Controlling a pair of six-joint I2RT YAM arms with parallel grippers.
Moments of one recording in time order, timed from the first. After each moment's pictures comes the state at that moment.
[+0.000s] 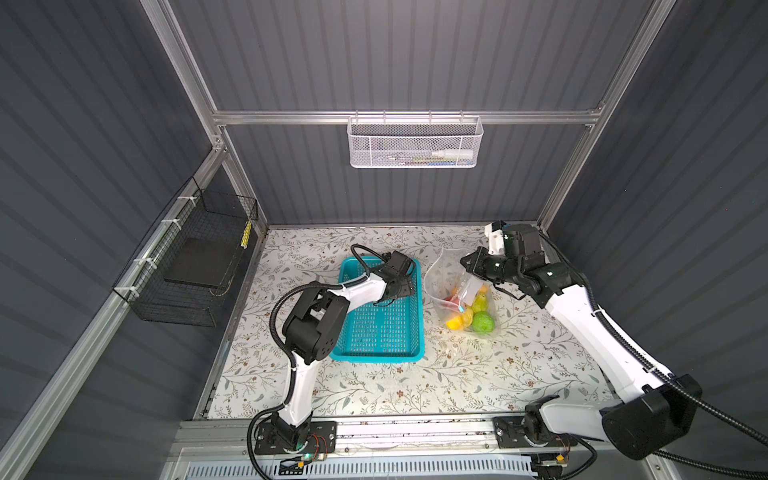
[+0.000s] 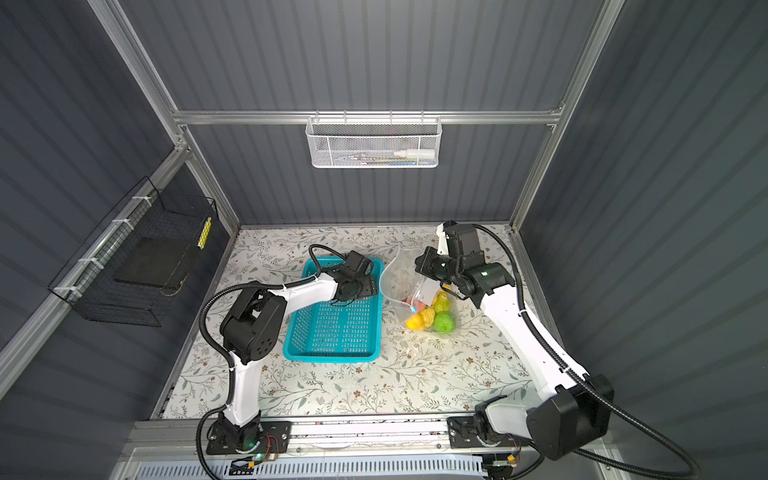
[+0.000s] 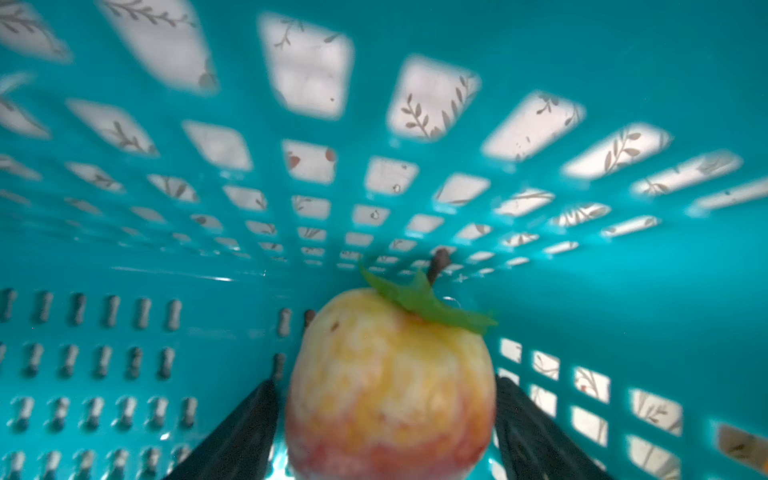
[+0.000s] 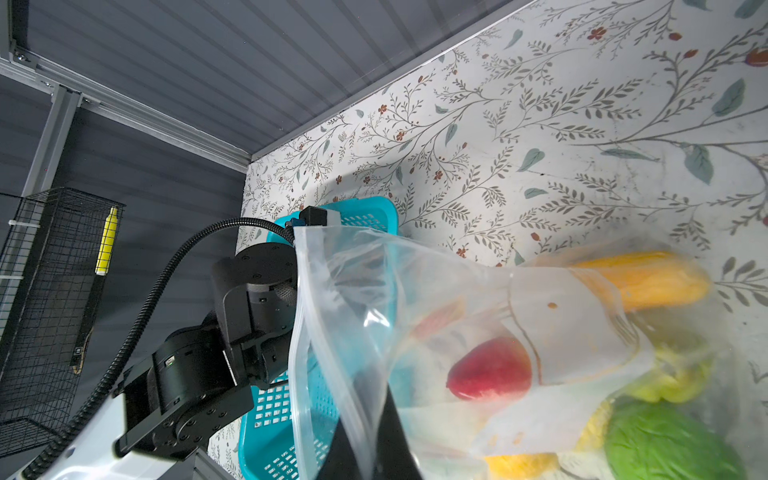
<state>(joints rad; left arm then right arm) -0.65 2.09 1.46 -0.39 -0.14 -0.68 0.35 1.29 1.26 -0.59 -0.25 0.67</state>
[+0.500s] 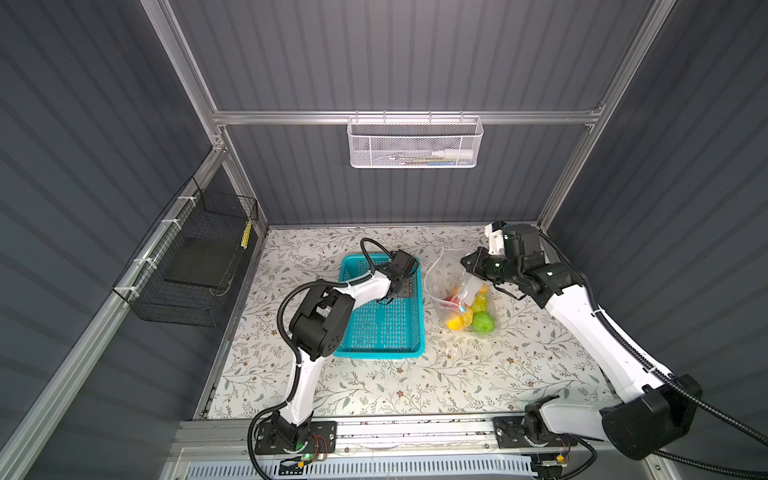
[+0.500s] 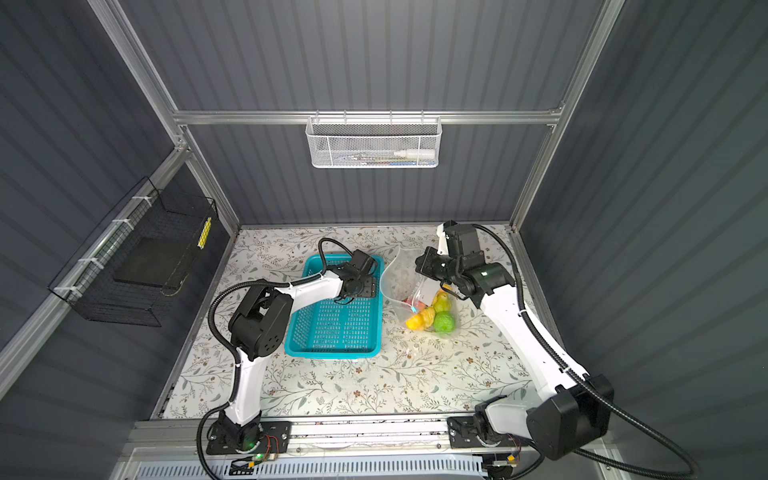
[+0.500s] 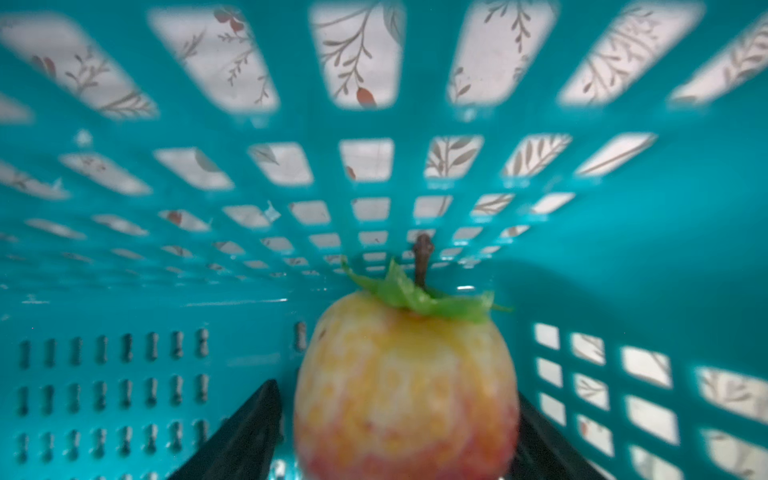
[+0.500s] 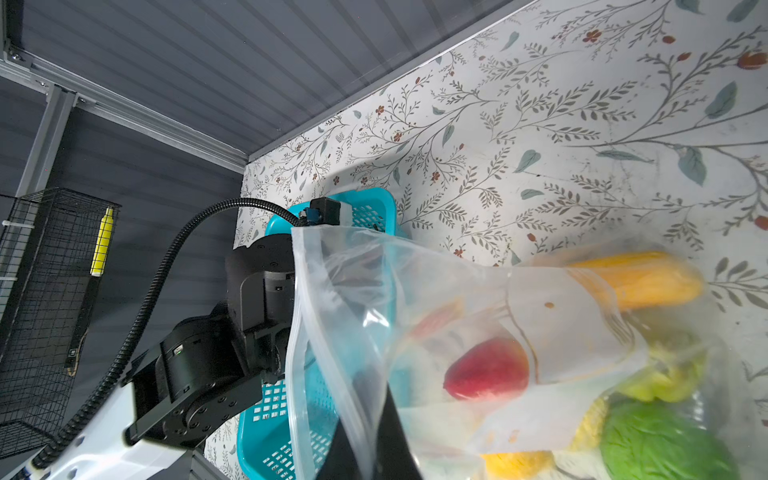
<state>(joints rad) -0.65 2.15 1.54 -0.45 -0.24 -0.45 0.35 1.29 1.26 -0.59 -0.24 0.66</state>
